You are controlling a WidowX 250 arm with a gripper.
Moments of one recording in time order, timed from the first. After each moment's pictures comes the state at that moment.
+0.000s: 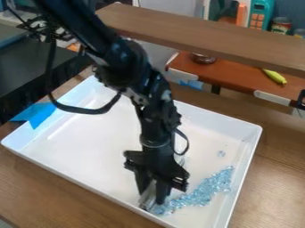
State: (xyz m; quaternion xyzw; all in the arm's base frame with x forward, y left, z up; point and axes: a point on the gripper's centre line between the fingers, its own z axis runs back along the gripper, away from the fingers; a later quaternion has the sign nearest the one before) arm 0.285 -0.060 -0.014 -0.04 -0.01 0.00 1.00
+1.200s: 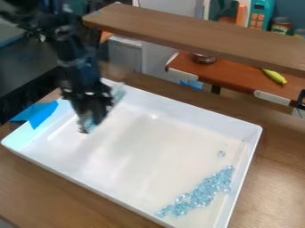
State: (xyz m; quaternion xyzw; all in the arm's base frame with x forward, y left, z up) arm 0.320 0.098 0.049 -0.07 -0.07 0.05 0.99
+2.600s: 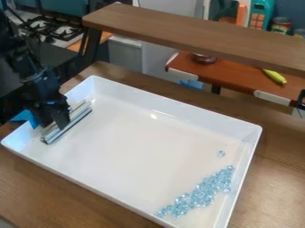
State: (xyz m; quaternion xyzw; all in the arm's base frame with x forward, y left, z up) arm 0.315 0.190 -0.003 -0.09 -0.07 0.08 0.99
